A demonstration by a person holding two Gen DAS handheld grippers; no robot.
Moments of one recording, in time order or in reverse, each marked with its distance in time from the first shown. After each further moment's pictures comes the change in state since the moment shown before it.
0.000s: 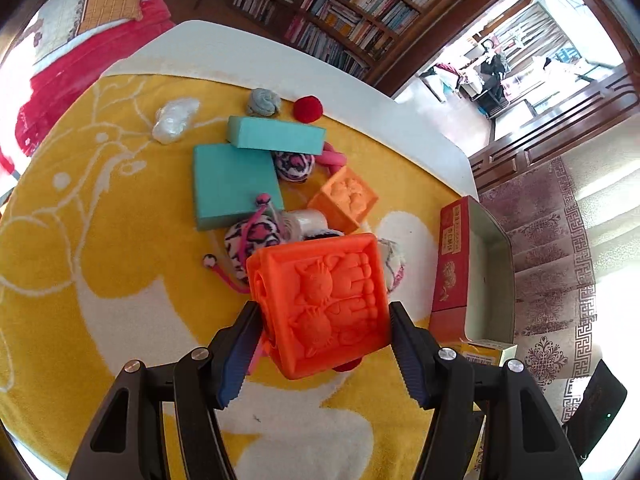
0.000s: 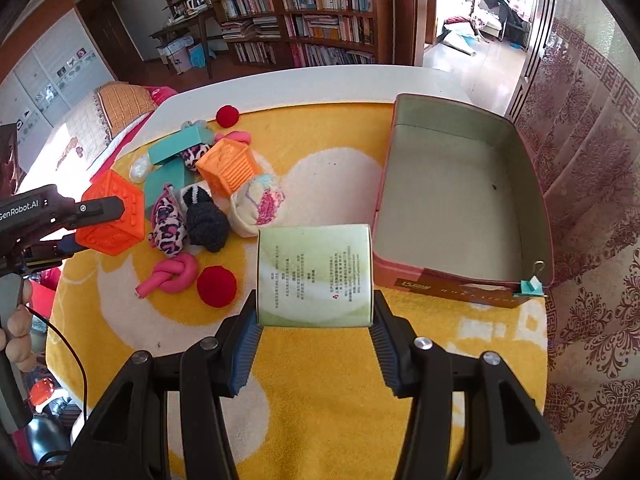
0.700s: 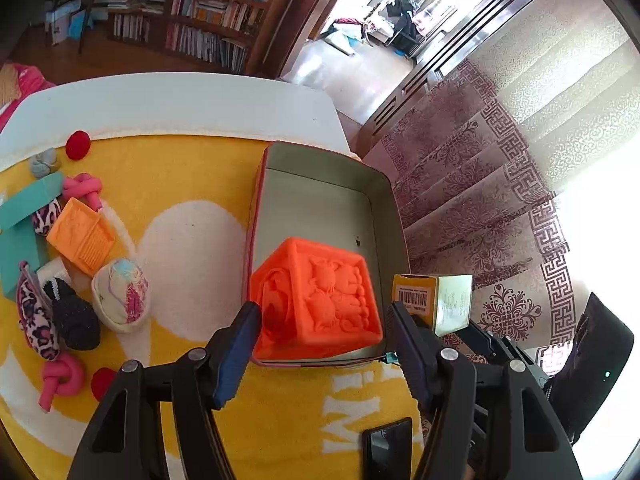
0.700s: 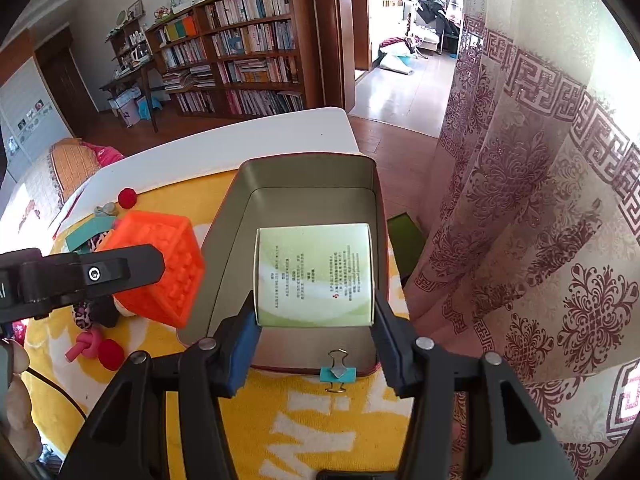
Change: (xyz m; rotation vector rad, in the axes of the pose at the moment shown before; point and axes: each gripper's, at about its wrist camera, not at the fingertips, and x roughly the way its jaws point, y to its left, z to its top) left arm 0.080 -0.226 -0.015 0.291 0.082 -0.117; right arm -0.006 -0.125 0.045 0.106 -0.132 -0.121
